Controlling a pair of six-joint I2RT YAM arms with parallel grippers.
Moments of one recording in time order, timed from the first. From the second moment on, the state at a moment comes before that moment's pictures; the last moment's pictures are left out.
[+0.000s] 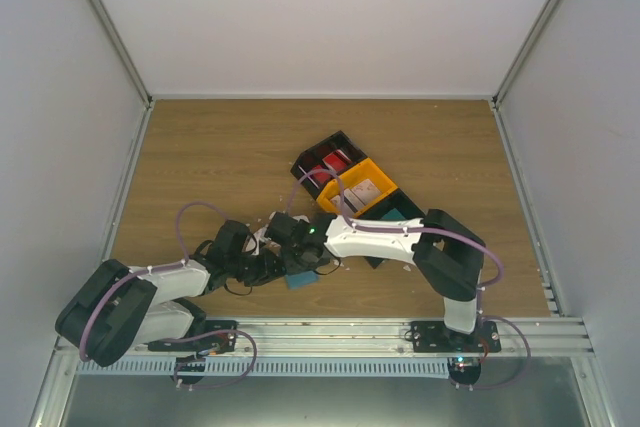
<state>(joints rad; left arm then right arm) -0.50 1.23 0.18 0.18 0.63 -0.89 1.17 1.90 1.31 -0.72 0.05 0.85</state>
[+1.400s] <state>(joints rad) -0.49 0.92 0.41 -0.23 0.44 -0.78 1.09 1.49 1.18 -0.58 0.13 0.83</state>
